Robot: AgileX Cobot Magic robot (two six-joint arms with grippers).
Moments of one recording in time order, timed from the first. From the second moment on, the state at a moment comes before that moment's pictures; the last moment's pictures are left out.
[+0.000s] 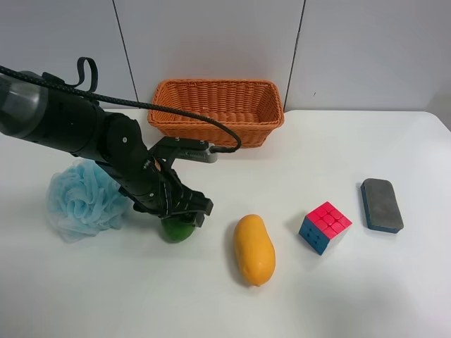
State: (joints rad) left arm -0.63 1.91 -0.94 -0.31 0.29 -0.02; right arm 0.00 -0.01 -0.47 -0.08 1.06 0.08
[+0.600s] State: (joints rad) left arm -0.63 1.91 -0.94 -0.31 0.27 -0.01; right arm 0.00 -0.01 -0.47 -0.08 1.06 0.08
